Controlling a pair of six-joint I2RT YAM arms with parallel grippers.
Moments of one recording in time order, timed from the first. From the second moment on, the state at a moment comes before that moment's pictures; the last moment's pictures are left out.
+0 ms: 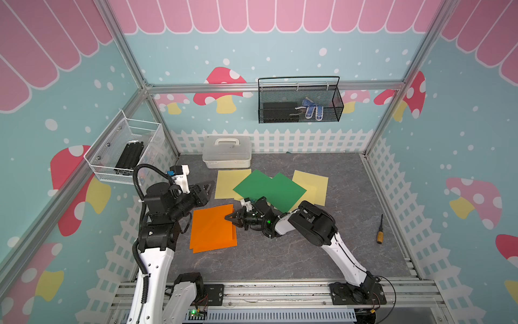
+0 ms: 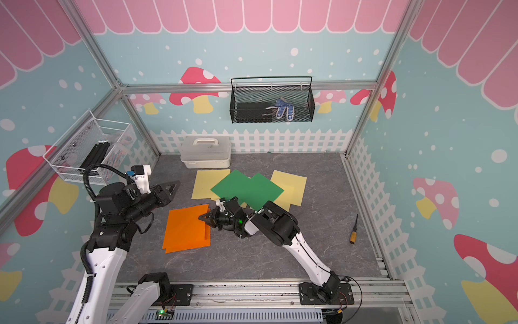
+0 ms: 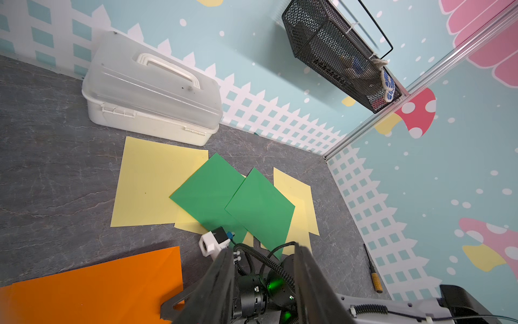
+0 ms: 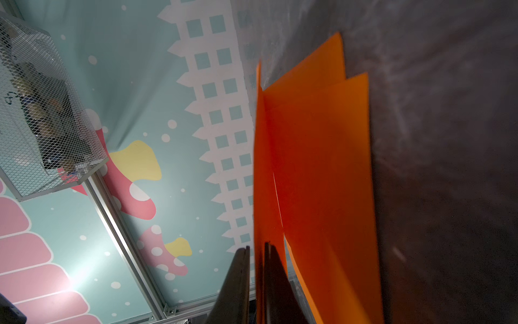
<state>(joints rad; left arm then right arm) 0.12 0.81 0.91 -0.41 0.58 -0.43 0.91 2.44 1.32 0.96 -0.57 1.66</state>
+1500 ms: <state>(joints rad) 0.12 0.81 0.89 -0.41 0.60 -0.43 0.88 2.26 1.61 -0.31 -0.48 0.97</state>
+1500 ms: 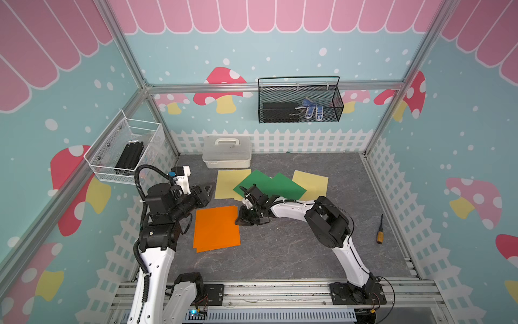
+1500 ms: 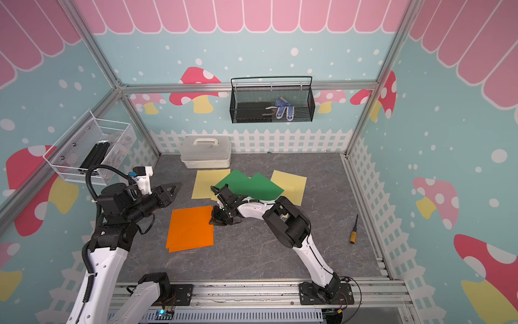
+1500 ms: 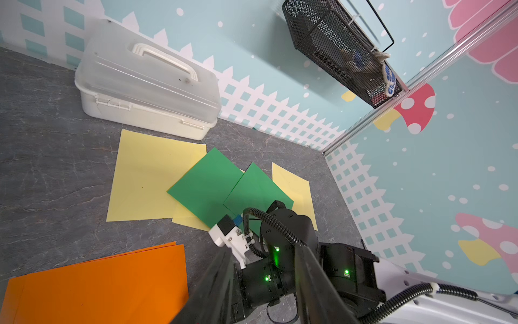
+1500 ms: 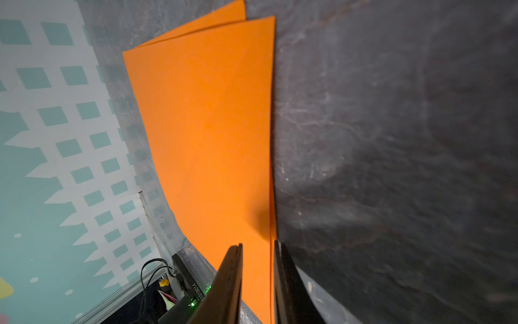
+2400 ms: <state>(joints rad) 0.13 0.81 0.89 -0.41 0.60 -0.43 0.89 2.29 1.69 -0.45 -0.47 0.87</state>
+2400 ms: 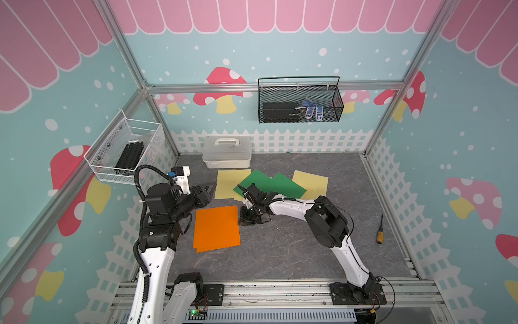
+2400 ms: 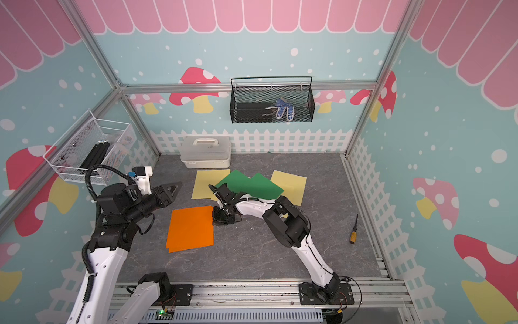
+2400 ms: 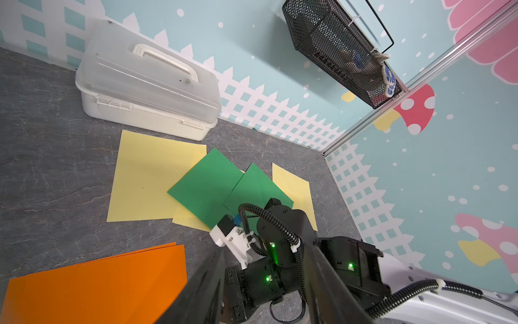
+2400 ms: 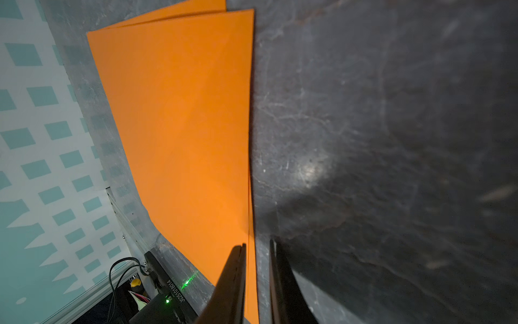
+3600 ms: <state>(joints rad) 0.11 0.81 0.87 -0.41 0.62 -0.44 0.90 1.99 1.57 -0.47 -0.28 0.79</state>
